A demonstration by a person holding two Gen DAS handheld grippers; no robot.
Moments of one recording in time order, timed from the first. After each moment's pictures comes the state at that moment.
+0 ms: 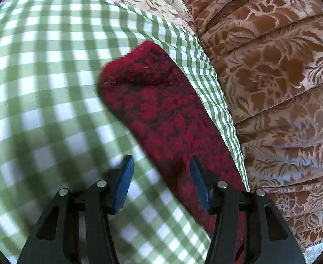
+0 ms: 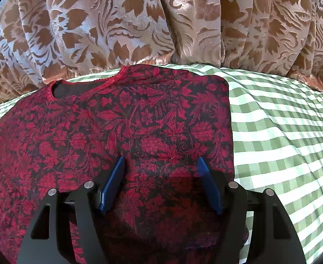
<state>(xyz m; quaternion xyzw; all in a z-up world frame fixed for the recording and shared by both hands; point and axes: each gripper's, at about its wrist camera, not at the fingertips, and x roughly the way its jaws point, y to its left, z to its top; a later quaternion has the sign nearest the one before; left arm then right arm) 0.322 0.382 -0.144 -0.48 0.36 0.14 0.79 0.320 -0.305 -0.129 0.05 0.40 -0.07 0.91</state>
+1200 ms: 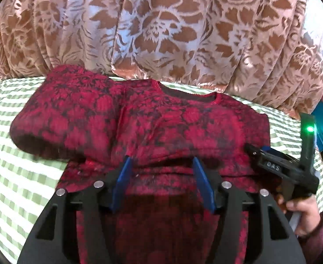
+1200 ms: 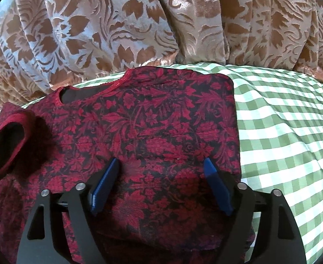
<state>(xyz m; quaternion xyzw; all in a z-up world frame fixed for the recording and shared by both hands) 0.300 -0.018 -0.060 -0.05 0.39 -0.15 0.91 0.319 -0.310 -0.127 0.09 0.40 -0.03 0.91</state>
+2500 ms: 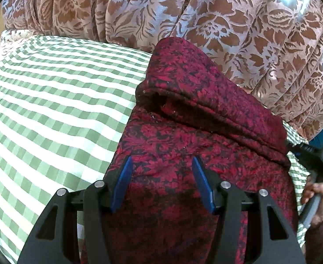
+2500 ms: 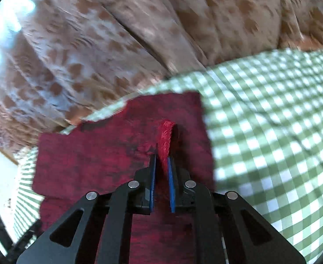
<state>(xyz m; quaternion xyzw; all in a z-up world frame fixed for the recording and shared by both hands) 0.252 0.071 -0.084 -0.14 0.42 -0.09 0.89 0.282 -0.360 -0.113 0.22 0.39 -0.04 0.89</state>
